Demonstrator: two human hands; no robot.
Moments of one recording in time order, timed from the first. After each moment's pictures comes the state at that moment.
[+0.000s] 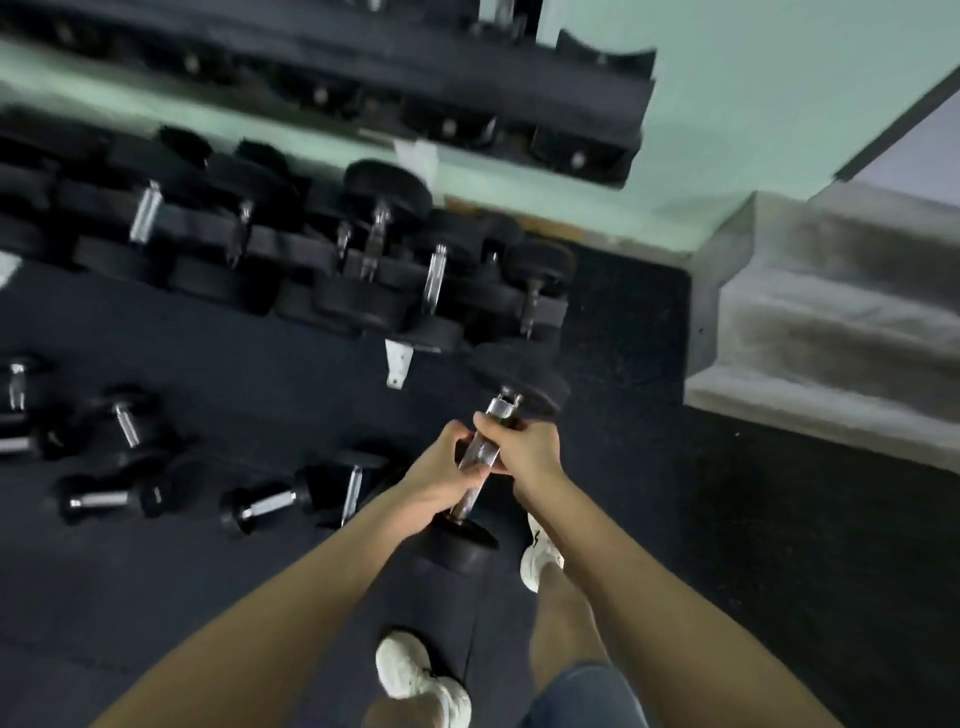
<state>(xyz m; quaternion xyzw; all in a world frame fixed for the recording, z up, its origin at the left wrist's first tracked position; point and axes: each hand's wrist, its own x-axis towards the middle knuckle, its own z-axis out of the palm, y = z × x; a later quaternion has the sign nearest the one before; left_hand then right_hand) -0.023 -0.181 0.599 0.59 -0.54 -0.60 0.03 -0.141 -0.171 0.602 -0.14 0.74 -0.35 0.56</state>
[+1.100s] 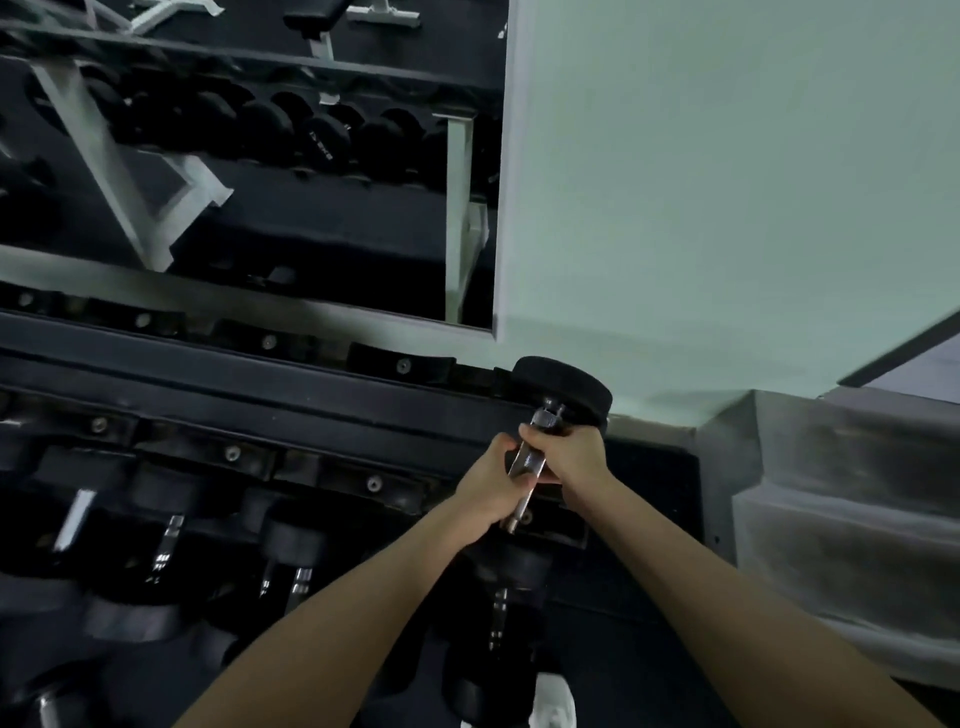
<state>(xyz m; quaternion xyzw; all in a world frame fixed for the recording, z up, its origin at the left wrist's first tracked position) -0.289 -0.632 0.675 0.57 -0.60 -0.56 0.07 -0.402 -0.627 0.676 -0.17 0.75 -0.40 0.50</state>
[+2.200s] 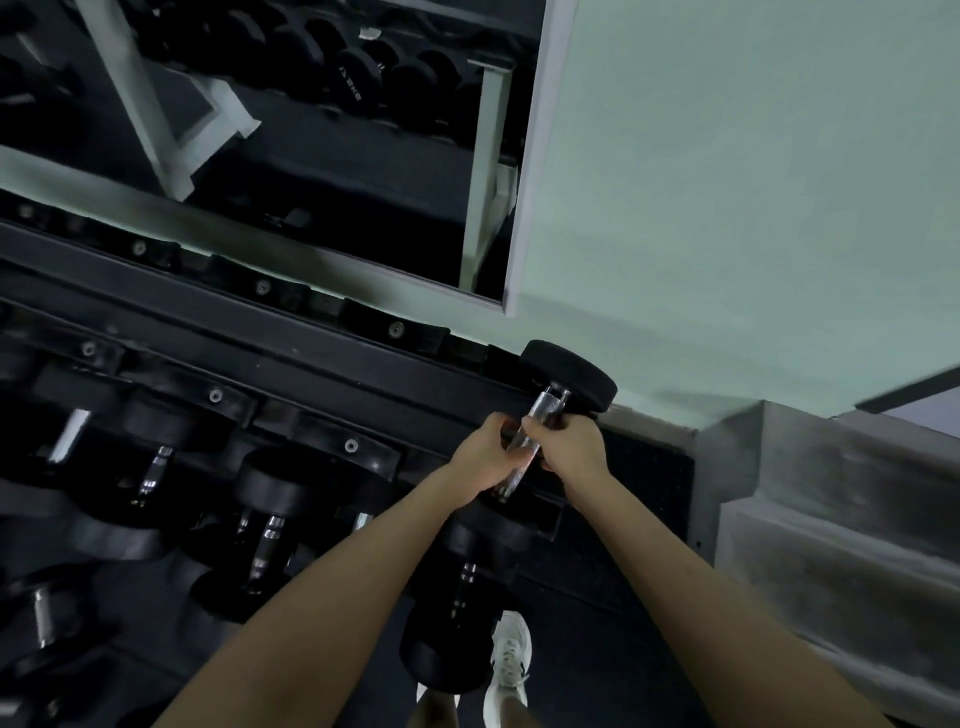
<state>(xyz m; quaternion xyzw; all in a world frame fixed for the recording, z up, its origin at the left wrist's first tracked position) -0.320 -0.643 0.655 0.60 -0.57 -0.56 0.06 -0.432 -0.626 0.668 -0.29 0.79 -0.28 0.47</state>
